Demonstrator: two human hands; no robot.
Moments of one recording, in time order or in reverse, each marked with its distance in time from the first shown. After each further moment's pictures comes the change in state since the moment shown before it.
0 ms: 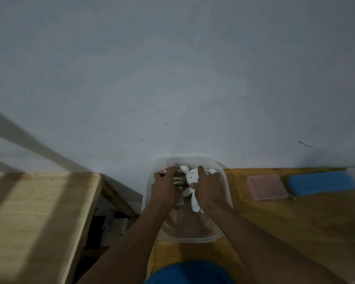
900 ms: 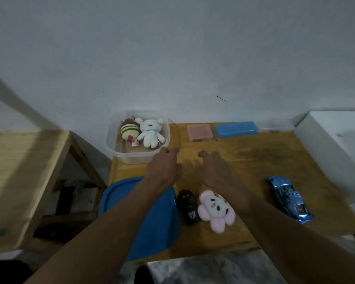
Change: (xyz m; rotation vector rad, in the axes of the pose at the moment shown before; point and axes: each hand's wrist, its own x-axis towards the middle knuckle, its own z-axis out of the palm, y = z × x) left_hand -0.221 0.092 0.059 0.236 -0.004 0.354; right_hand -0.215 0.162 -0.075 -0.116 0.115 -0.042
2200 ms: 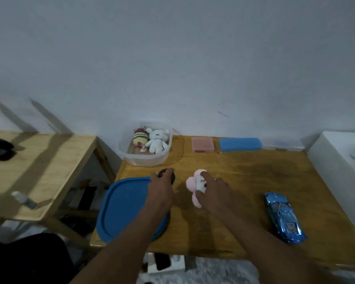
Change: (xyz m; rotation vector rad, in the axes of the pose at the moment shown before) left_hand -0.070 0.067 0.032 -0.132 0.100 -0.408; right_hand -0.053 0.069 -0.003 0.075 0.000 -0.121
